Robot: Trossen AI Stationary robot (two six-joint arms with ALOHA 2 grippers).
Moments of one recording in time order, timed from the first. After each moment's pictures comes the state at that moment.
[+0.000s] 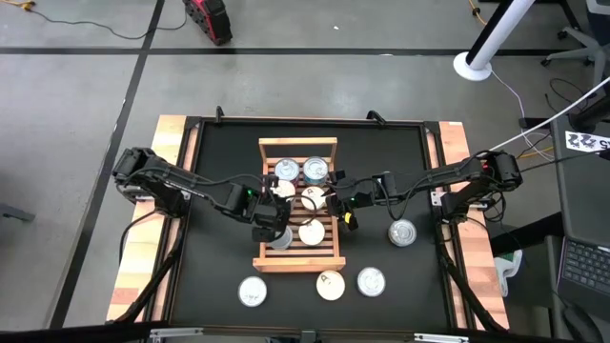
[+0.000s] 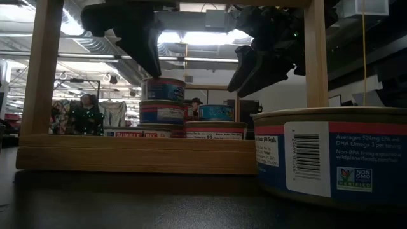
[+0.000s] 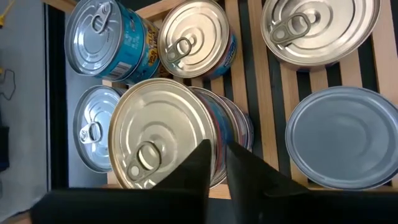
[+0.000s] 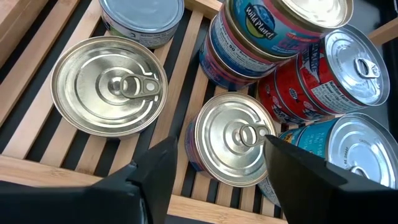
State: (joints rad) left arm -0.24 1.61 1.26 -0.89 -0.49 -0.05; right arm 0.06 1.55 0.99 -0.23 0.11 -0.39
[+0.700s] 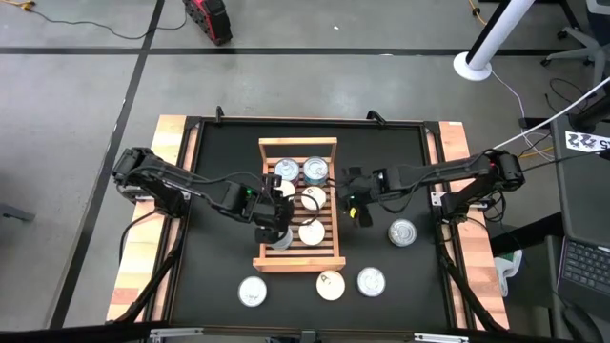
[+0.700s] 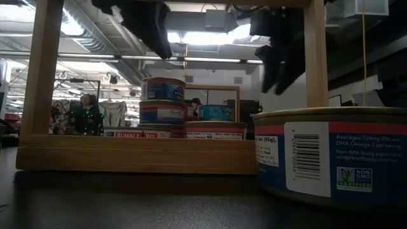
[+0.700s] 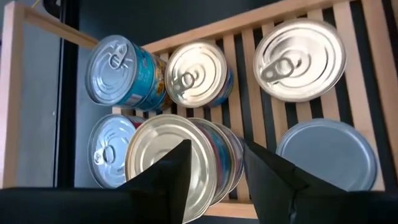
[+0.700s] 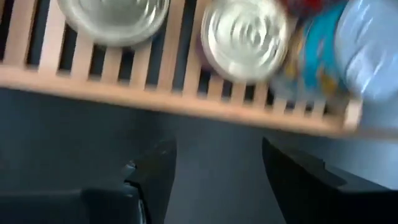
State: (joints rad) left arm -0.26 1.61 1.35 -0.89 -0.49 -0.03; right arm 0.06 1.53 1.16 -0.78 0.14 -0.21
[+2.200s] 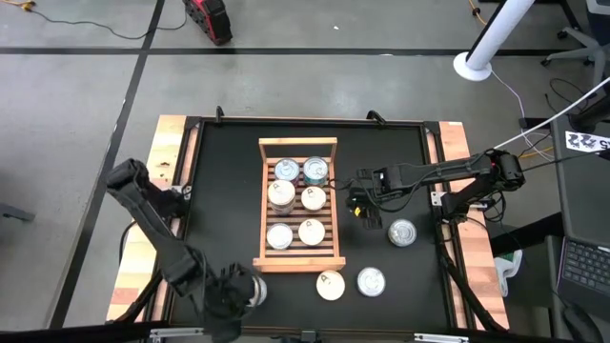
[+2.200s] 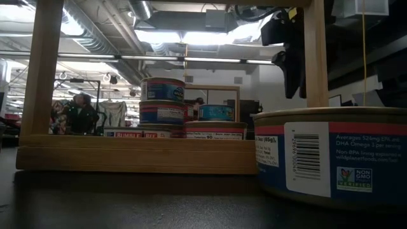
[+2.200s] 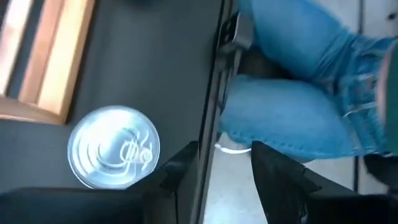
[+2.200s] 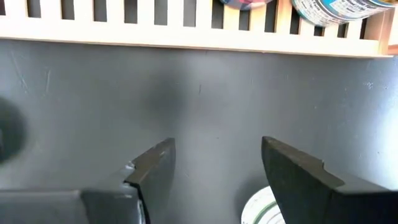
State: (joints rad) left arm -0.85 1.65 1.37 -0.68 -0.21 -1.08; right arm 0.06 1.53 1.18 -0.99 0.10 -0.05
